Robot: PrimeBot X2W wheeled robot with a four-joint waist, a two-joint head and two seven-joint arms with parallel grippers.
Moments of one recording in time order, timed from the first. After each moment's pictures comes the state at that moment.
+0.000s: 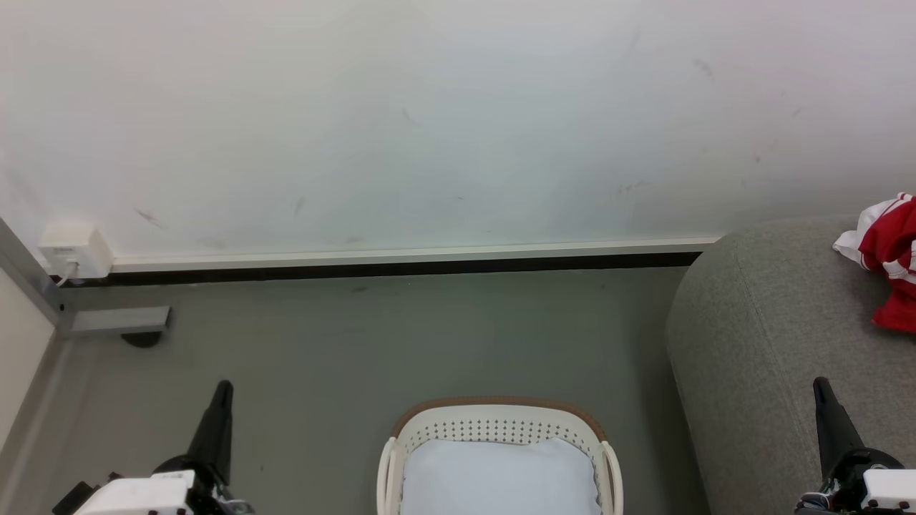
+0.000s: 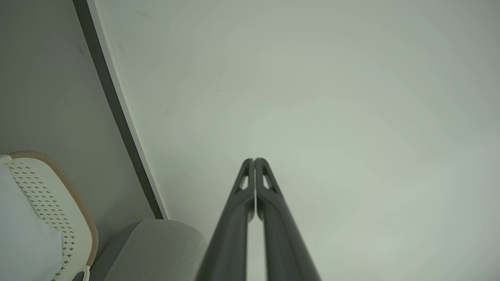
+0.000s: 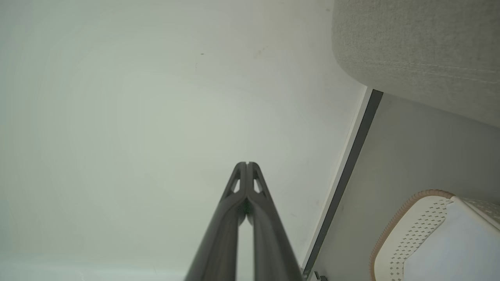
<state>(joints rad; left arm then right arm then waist) -0.11 0.05 0.12 0.25 -1.61 -0.13 0.11 -0.11 -0.05 -0.11 0.25 1.61 0.13 0.11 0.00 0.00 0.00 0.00</state>
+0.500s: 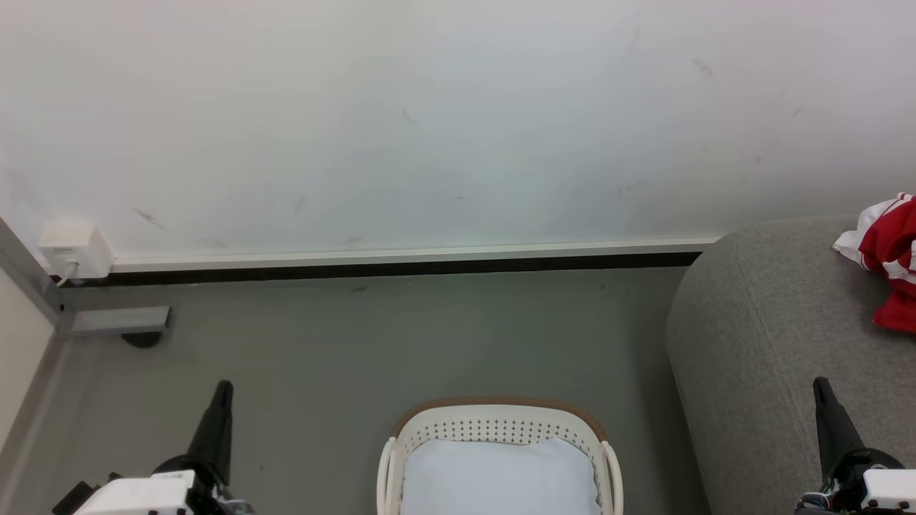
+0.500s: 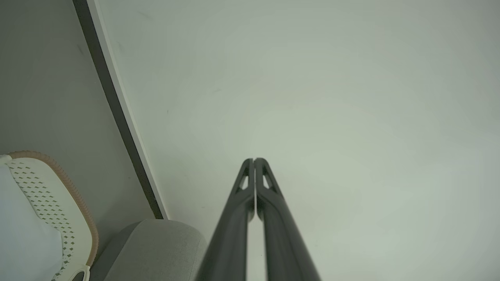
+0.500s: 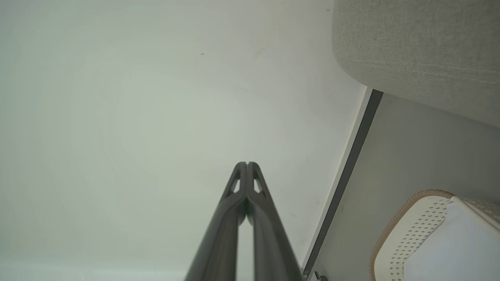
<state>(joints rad) -0.11 0.05 0.12 0.25 -1.61 -0.13 0.11 -0.11 -0.05 -0.11 0.25 1.61 0.13 0.11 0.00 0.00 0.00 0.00</state>
